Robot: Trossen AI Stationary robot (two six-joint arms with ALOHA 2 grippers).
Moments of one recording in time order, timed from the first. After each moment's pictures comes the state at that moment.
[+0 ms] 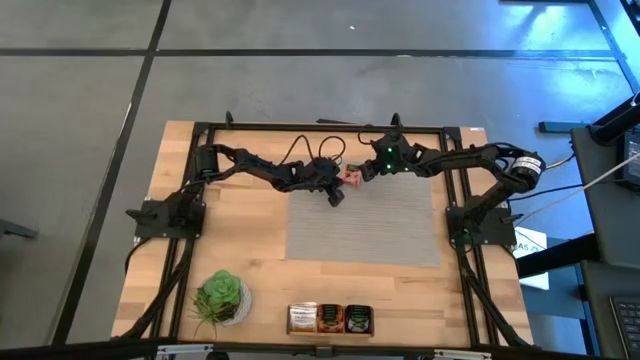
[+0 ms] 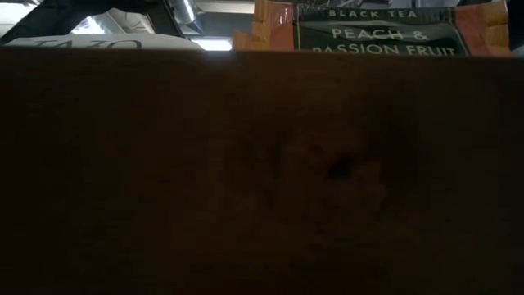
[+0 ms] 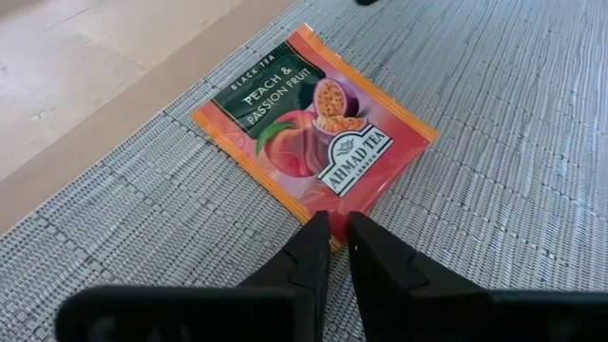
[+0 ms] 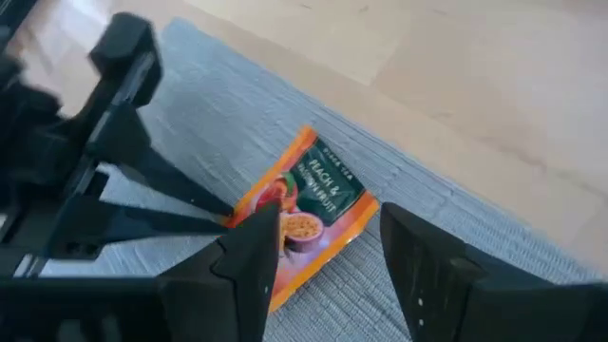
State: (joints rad) left arm 0.27 2.16 1.12 0.35 -0.09 -0.28; right arm -0.58 1.57 0.62 0.20 -0.13 0.50
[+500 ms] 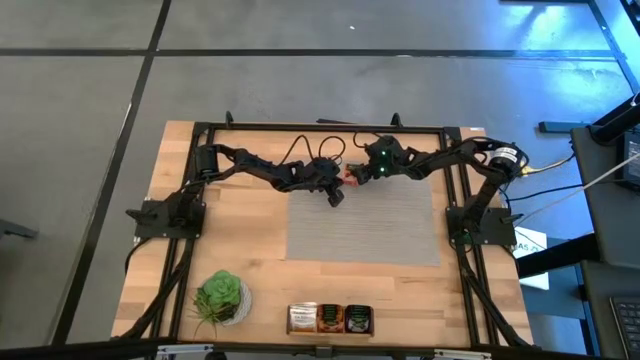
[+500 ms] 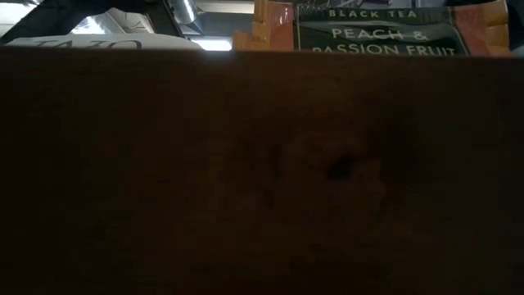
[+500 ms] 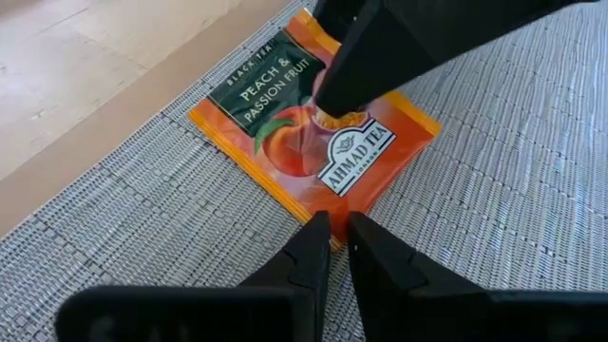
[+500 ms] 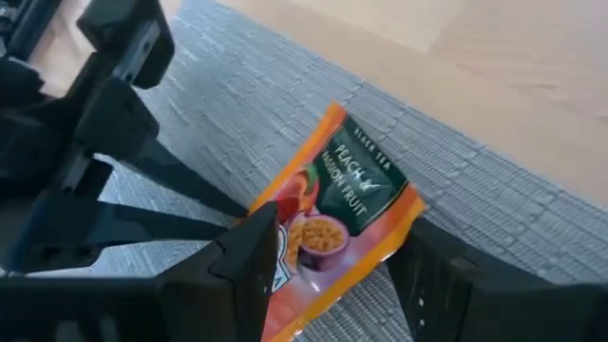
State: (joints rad) left arm 0.27 2.16 1.11 0.35 -0.09 -0.28; right arm -0.58 1.75 0.62 0.41 -0.25 0.54
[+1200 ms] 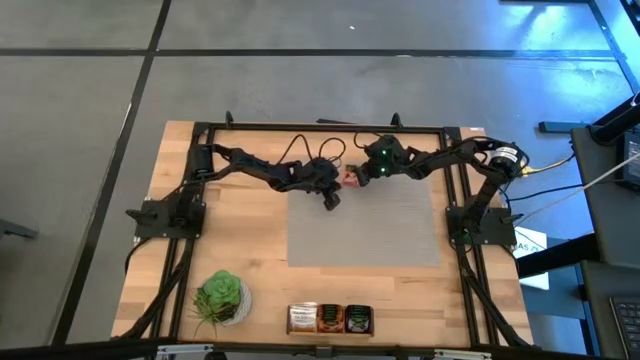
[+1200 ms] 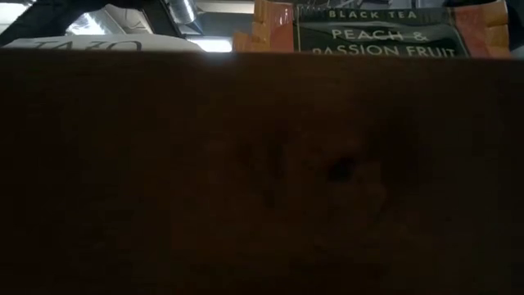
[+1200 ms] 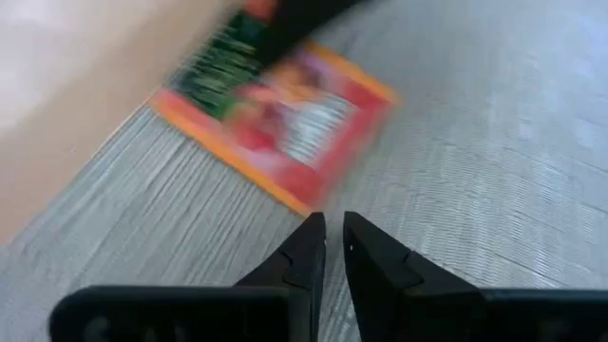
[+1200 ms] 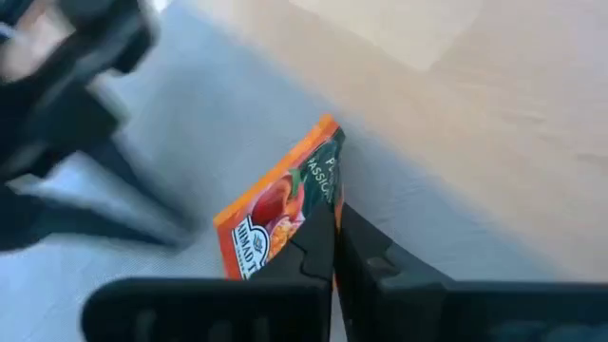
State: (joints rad) left arm 0.27 2.10 1.11 0.33 -0.03 -0.22; right arm -0.59 1.75 0.62 0.41 -0.24 0.42
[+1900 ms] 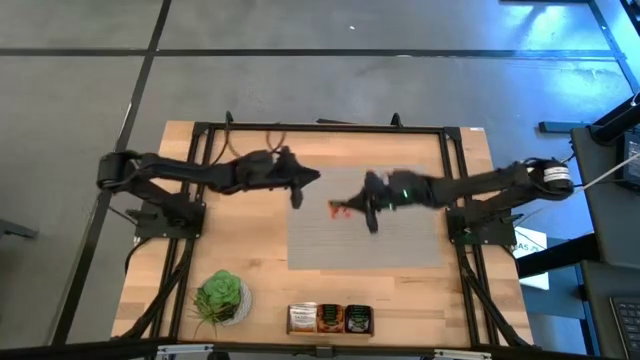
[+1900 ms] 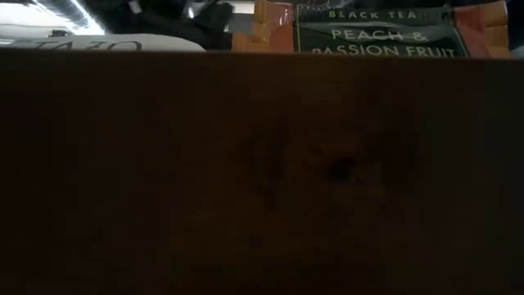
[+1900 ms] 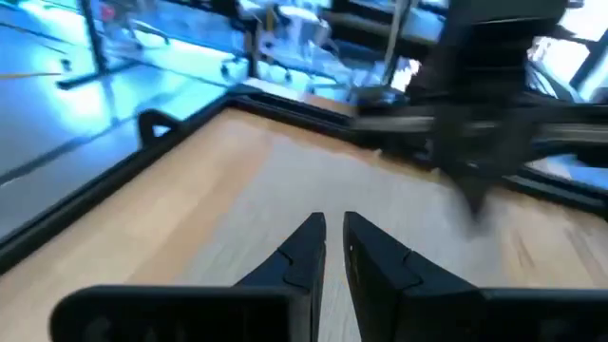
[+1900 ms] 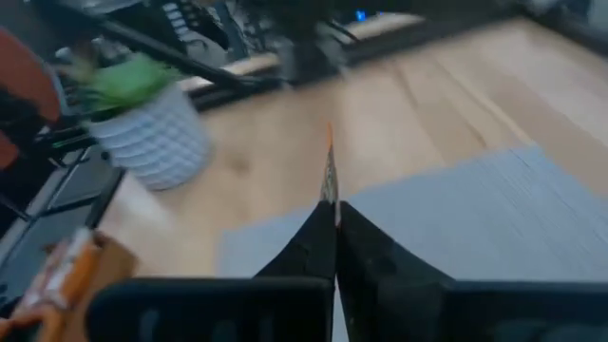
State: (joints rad) left arm 0.19 1.39 0.74 0.41 -0.07 -0.20; right arm -0.08 1.32 0.62 0.36 -0.11 0.28
